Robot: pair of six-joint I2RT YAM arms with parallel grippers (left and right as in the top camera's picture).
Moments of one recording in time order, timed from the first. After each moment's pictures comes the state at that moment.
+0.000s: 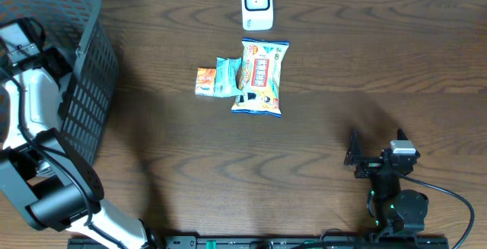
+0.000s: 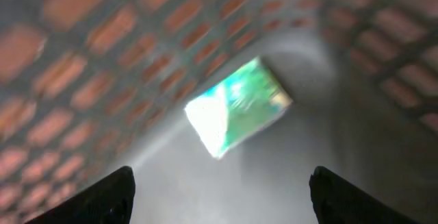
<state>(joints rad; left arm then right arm) 0.48 1.86 1.43 -0.44 -0.30 -0.07 0.00 0.01 0.01 -0.07 -0.01 0.04</state>
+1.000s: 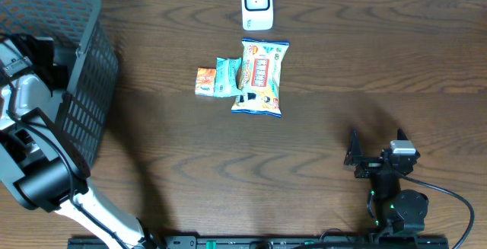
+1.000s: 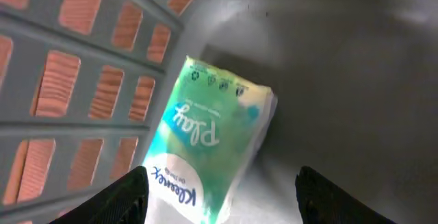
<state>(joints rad) 0.58 2.04 1.43 -0.30 -0.06 0.51 0.00 0.01 0.01 -0.07 -0.01 0.04</state>
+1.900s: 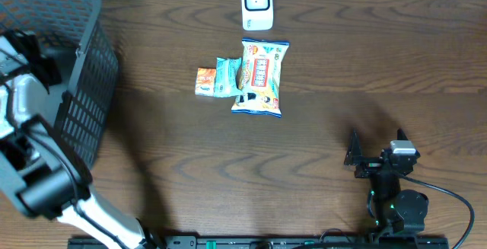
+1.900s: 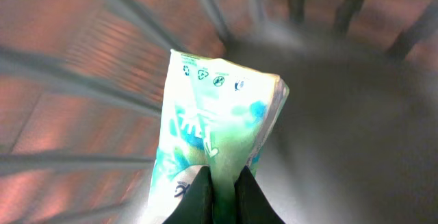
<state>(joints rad) 0.58 1.94 1.43 -0.32 -0.09 0.21 0.00 0.01 0.01 -0.07 -0.01 0.04</state>
